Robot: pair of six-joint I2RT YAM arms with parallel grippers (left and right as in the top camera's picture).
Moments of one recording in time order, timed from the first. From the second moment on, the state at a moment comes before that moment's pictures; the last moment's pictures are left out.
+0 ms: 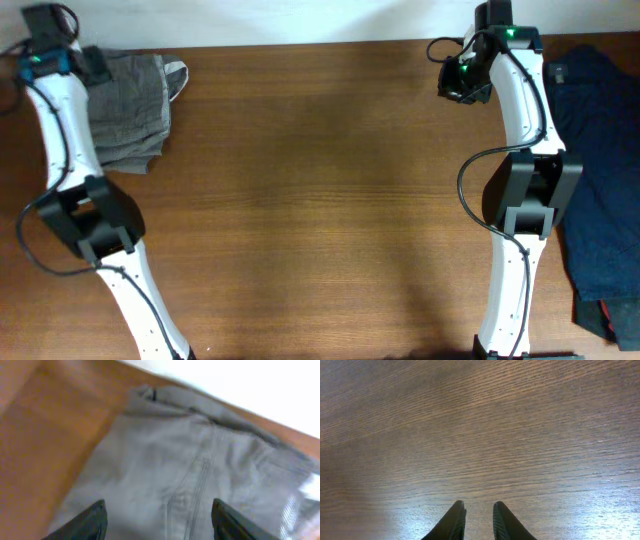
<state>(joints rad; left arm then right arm) 0.33 2.56 2.63 -0.97 -0.15 -0.07 -0.07 2.50 2.43 -1.19 -0.21 0.22</state>
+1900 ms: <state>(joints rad) 0.37 2.49 2.44 -0.55 0.00 -0.13 -0.07 2.50 2.43 -1.16 -0.21 0.22</state>
